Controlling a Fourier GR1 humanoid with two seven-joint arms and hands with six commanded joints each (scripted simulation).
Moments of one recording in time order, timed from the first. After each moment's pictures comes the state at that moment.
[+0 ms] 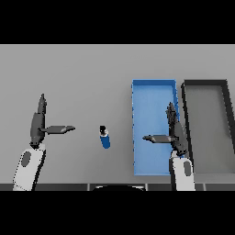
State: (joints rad) left arm -0.11 0.43 -0.16 -1.48 0.24 0.26 0.01; right arm 0.00 0.00 0.00 -1.57 0.00 0.00 0.00
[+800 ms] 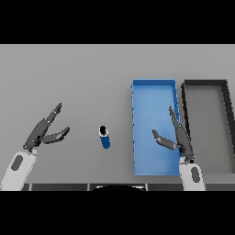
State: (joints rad) left arm -0.06 0.64 -0.27 -1.56 0.24 -0.11 -0.15; right arm 0.08 -0.18 0.09 -1.70 0.19 0.06 -0.07
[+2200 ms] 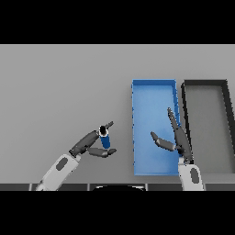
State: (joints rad) left arm -0.17 0.30 -0.59 -1.42 0.01 -0.12 -0.07; right arm 0.10 -0.16 0.10 -1.71 0.16 0.08 -0.07
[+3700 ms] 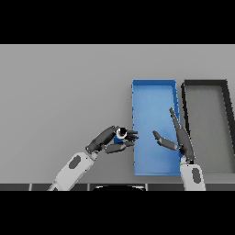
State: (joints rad) left arm -0.23 0.11 -0.59 -1.57 0.06 -0.12 -0.11; right arm 0.09 -0.19 0.09 -1.69 0.19 0.08 -0.07
